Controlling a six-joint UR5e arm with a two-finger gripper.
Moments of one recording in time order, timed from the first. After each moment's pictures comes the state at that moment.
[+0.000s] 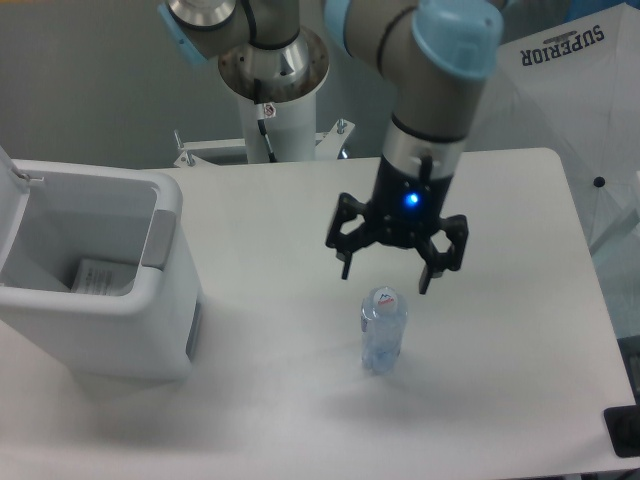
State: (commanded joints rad) arm 2.55 -1.91 -1.27 -1.42 1.35 0.67
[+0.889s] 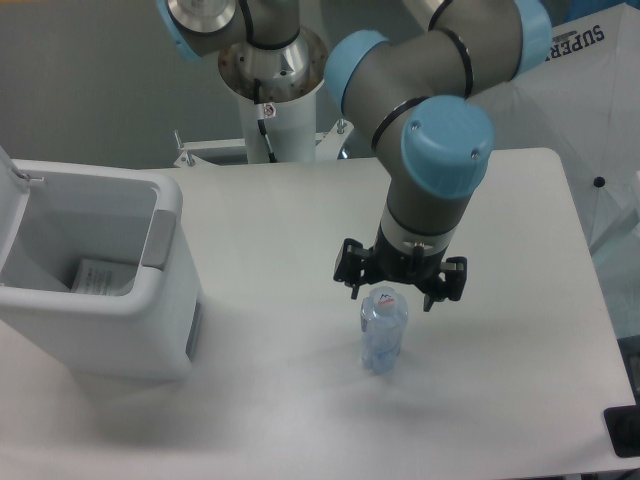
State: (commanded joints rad) arm 2.48 -2.01 -1.23 -1.45 1.51 0.65
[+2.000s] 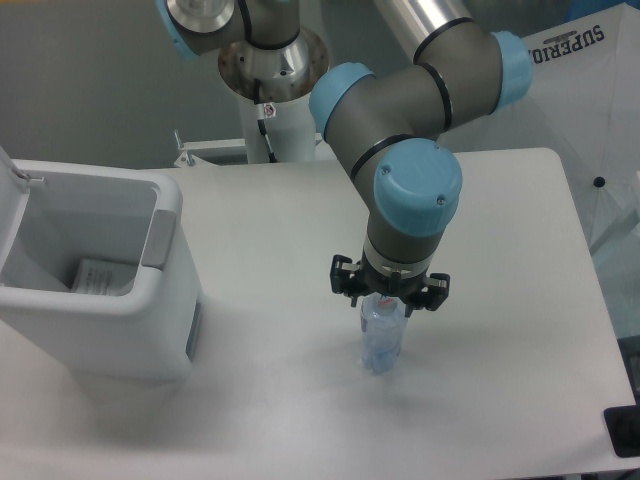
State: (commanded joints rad) arm 2.45 -2.02 -1.27 -1.45 1.58 0.65
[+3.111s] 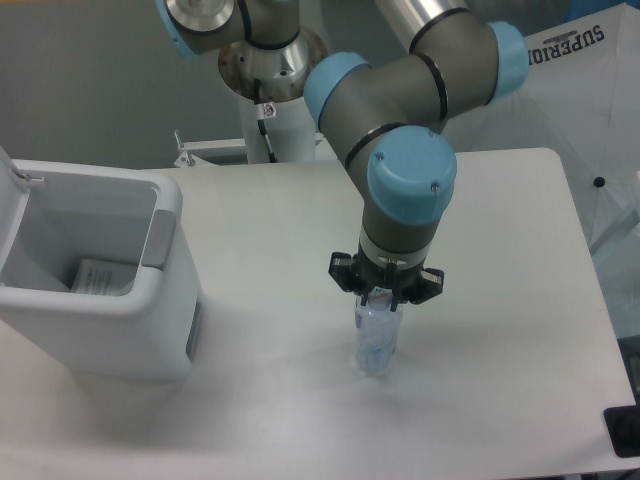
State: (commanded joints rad) arm 2.47 -1.96 -1.27 -1.45 1.56 0.66
